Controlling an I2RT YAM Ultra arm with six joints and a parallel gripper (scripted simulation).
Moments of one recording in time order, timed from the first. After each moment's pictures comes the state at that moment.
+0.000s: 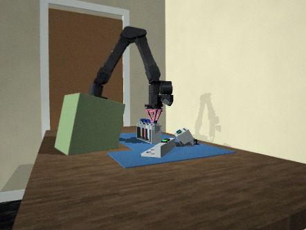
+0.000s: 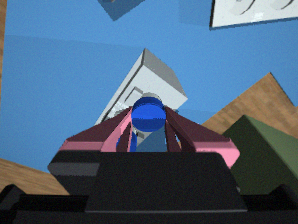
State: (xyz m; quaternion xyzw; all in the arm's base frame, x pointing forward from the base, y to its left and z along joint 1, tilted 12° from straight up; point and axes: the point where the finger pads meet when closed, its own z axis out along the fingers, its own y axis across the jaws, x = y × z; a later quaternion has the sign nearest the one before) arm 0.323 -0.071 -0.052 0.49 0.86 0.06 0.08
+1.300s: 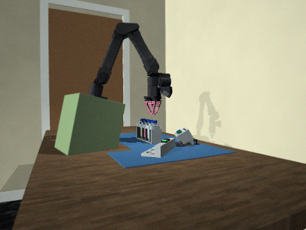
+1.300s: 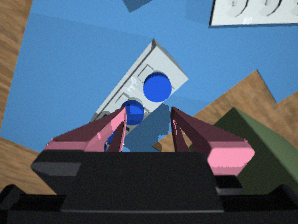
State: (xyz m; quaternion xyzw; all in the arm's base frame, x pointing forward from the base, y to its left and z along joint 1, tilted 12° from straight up) arm 0.316 -0.058 -0.009 0.46 0.88 0.06 0.09
